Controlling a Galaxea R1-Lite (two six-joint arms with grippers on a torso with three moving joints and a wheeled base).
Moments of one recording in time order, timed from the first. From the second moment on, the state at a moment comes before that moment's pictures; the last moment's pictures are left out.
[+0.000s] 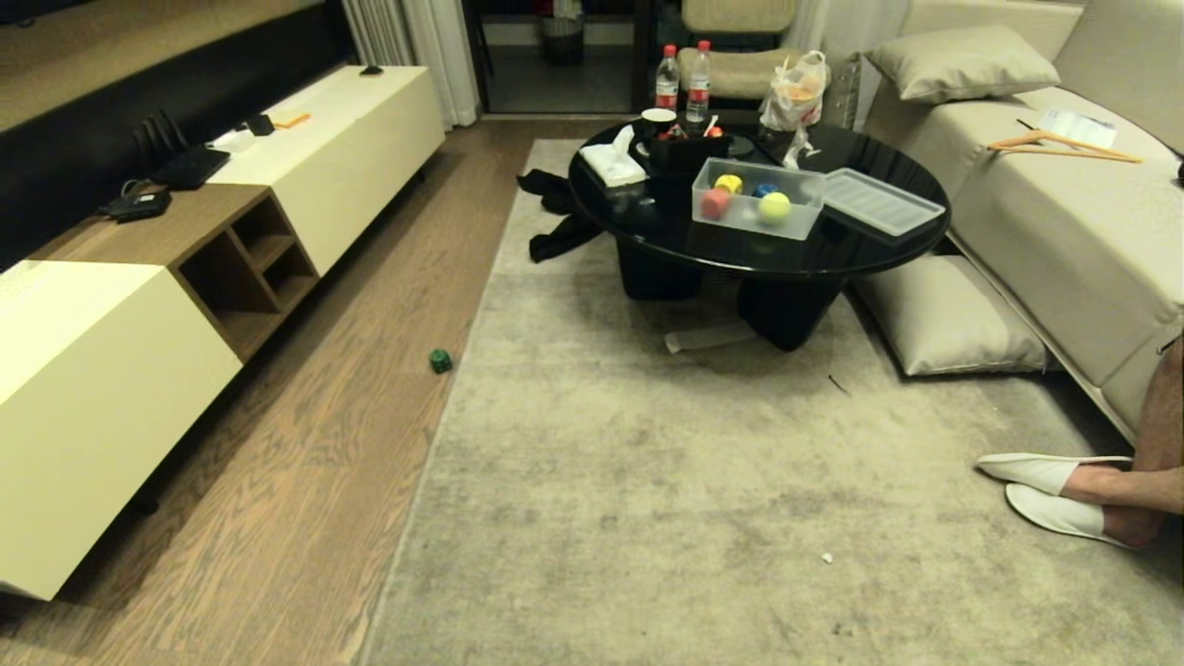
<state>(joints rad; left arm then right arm) -0.01 0.00 0.00 -0.01 0.00 -0.02 0.00 0.00 0.00 0.00 -0.01 0.02</state>
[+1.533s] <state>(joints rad) 0.00 0.00 0.00 -0.01 0.00 -0.02 0.00 0.00 0.00 0.00 -0.01 0.02</state>
